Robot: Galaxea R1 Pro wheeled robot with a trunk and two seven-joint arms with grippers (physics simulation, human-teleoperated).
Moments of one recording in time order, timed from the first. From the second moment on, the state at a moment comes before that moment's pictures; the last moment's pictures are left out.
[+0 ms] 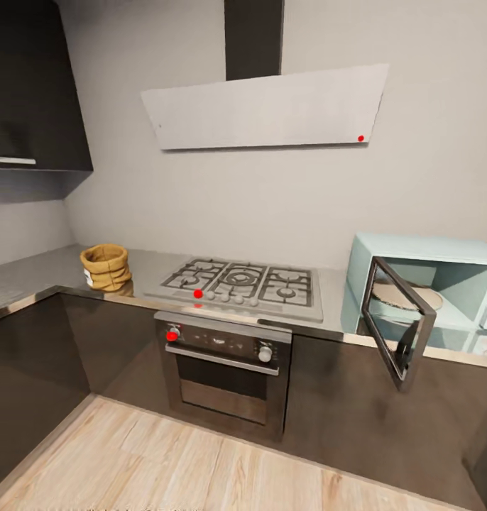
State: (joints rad) left arm 0.00 -0.01 -0.01 -0.02 0.37 -0.06 0.01; right arm -0.19 -0.03 -0.47 0.03 0.56 -0.02 0.05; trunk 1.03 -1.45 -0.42
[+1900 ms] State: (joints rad) left arm 0.00 -0.01 -0.01 -0.02 0.37 -0.06 0.00; right arm -0.19 -0.03 -0.46 0.02 0.57 -0.03 0.06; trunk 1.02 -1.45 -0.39
